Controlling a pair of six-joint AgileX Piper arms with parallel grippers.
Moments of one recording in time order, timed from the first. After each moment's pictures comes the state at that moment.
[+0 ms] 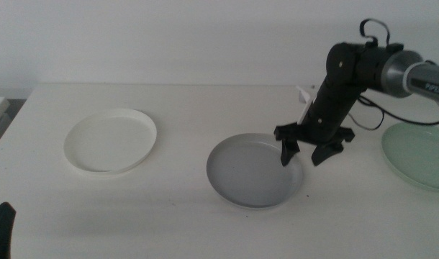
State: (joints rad) left arm -0.03 0.00 0.00 -0.09 0.10 0.03; right arm 0.32 2.17 -1.68 0.21 1.09 0.08
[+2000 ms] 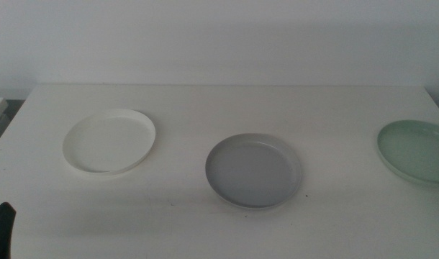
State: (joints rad) left arm -0.03 0.00 0.00 -0.09 0.10 0.03; right arm -0.42 2.13 -1.56 0.14 1.01 0.07
